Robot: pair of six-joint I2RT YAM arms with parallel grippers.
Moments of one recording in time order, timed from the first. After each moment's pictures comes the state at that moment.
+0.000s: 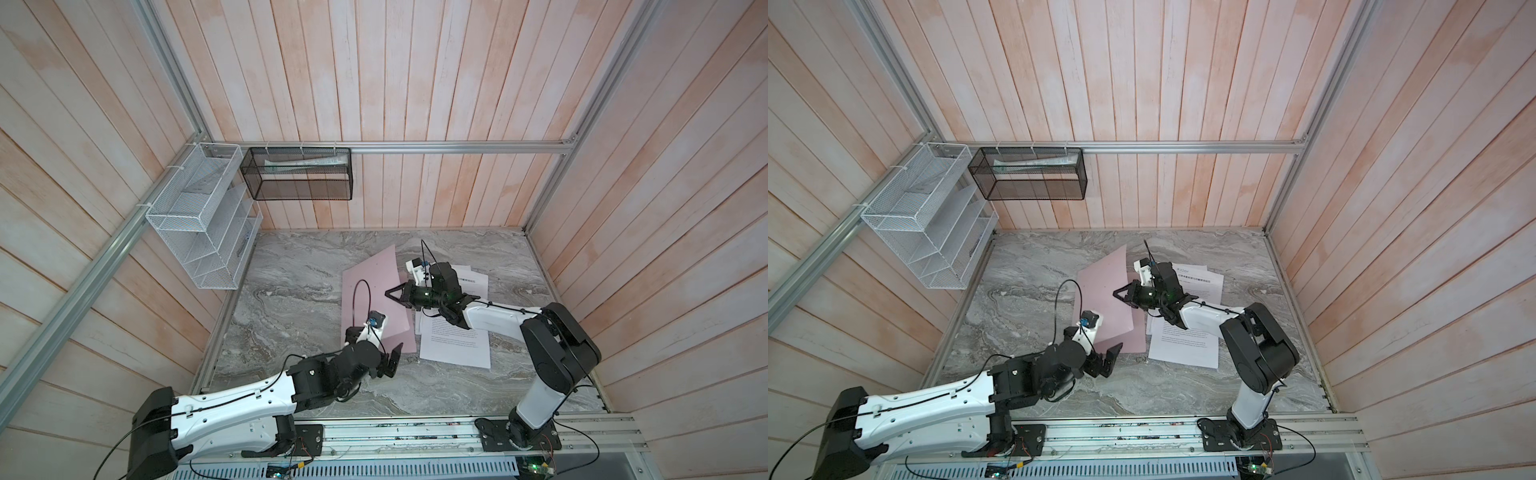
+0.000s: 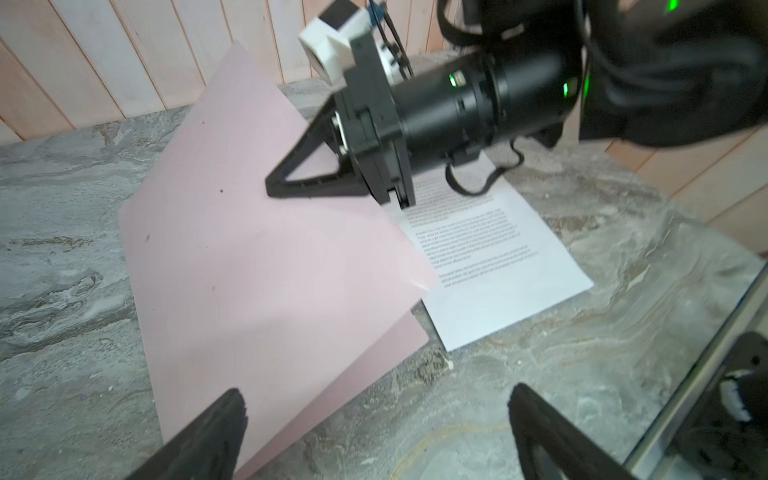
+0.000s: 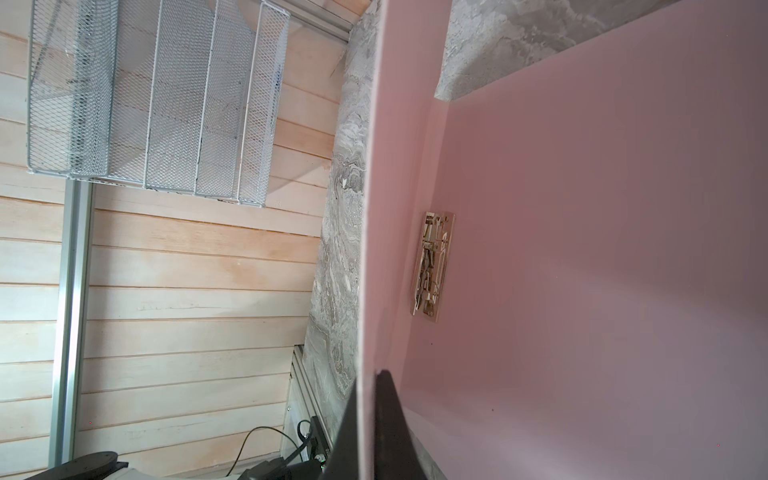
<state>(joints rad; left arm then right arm) -1.25 1.04 0.67 -0.27 -0.58 -0.40 0.61 1.73 0.94 0.37 -0.60 1.00</state>
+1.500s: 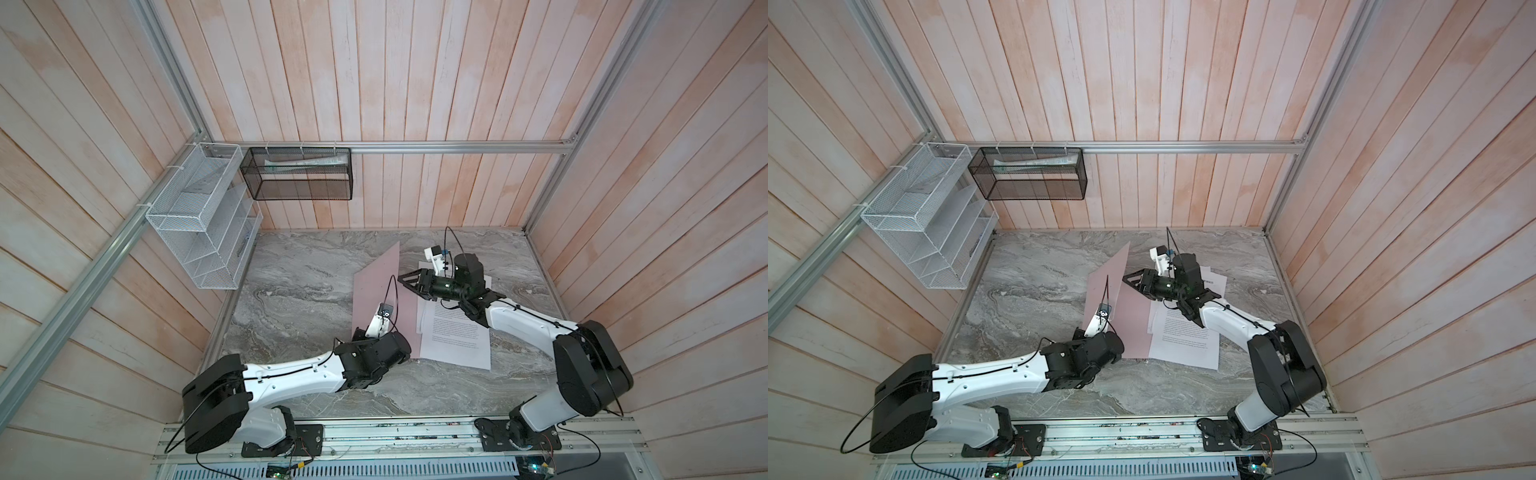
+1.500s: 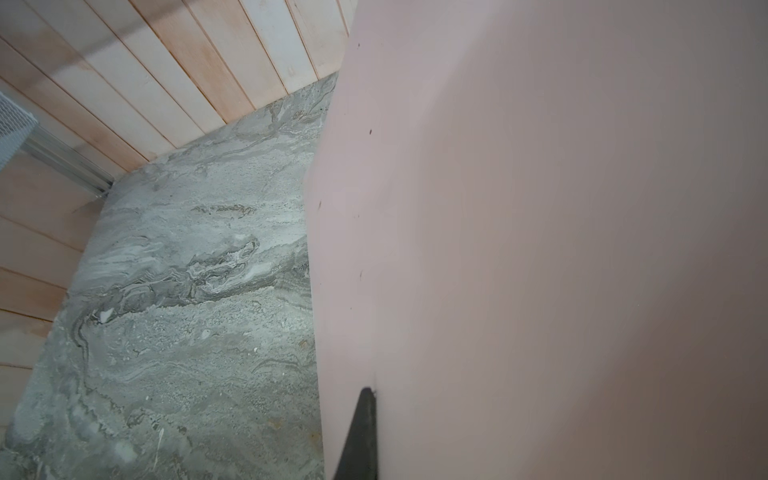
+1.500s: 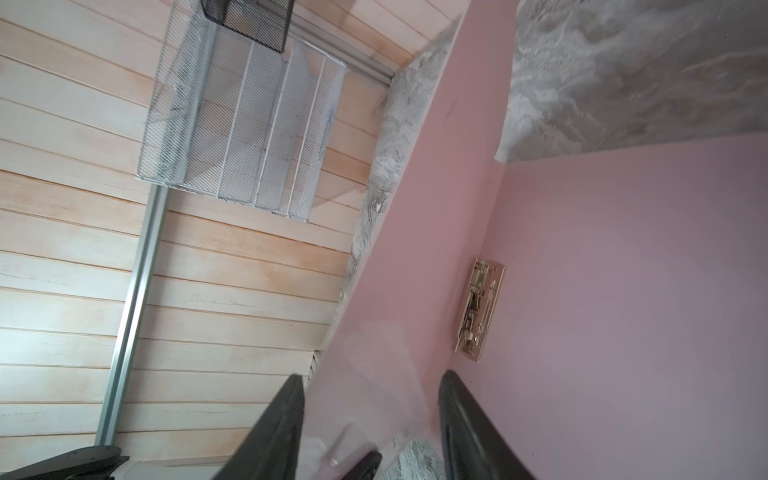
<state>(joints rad) -1.12 1.34 0.80 -0.33 -0.83 -0.47 0.46 1.52 0.89 0.35 -0.70 0.95</state>
